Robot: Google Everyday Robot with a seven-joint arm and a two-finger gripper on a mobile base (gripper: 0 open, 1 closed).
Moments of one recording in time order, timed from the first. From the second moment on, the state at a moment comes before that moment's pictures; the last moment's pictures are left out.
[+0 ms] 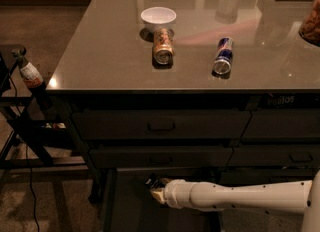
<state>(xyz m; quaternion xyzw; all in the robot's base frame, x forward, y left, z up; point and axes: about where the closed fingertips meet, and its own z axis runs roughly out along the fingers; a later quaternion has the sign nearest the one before) 0.476 0.010 0.384 -0.34 0.84 0.27 0.32</state>
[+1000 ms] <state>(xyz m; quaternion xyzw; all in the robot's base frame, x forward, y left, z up) 0.496 0.052 0.460 -0.39 0.79 0.32 0.36</state>
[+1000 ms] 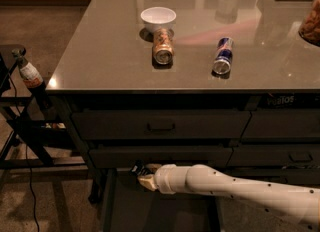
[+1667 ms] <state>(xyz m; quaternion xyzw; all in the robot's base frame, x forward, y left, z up) 0.495 0.068 0.493 -0.41 0.76 0.34 0.37</state>
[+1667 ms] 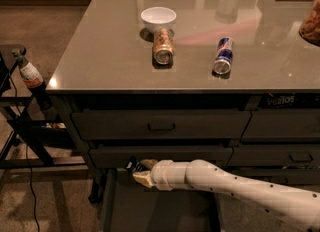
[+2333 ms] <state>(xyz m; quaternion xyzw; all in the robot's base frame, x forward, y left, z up) 0.502 0.086 0.569 -0.45 0.74 0.32 0.39</state>
